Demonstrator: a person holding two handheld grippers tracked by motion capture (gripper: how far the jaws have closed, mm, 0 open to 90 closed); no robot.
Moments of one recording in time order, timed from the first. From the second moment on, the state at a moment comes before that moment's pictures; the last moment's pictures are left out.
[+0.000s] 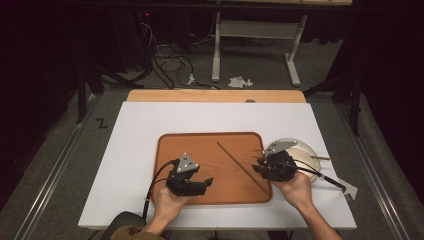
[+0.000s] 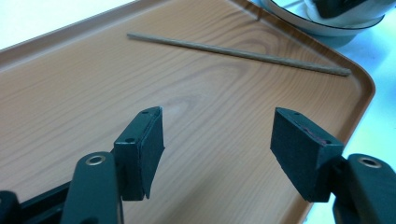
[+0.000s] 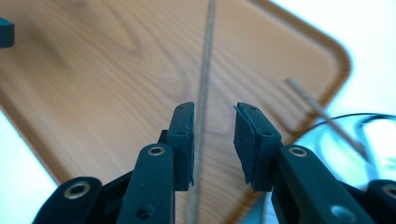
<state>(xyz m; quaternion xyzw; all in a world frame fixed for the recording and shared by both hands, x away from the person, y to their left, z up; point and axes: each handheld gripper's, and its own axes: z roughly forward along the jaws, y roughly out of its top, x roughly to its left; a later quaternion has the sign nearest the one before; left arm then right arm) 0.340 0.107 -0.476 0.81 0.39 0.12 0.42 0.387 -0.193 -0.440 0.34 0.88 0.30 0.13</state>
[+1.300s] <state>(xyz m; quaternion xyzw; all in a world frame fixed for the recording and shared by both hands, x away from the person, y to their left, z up) 0.340 0.109 -0.476 0.80 0.40 0.11 0.43 0.439 -0.333 -0.405 0.44 0.84 0.26 0.20</state>
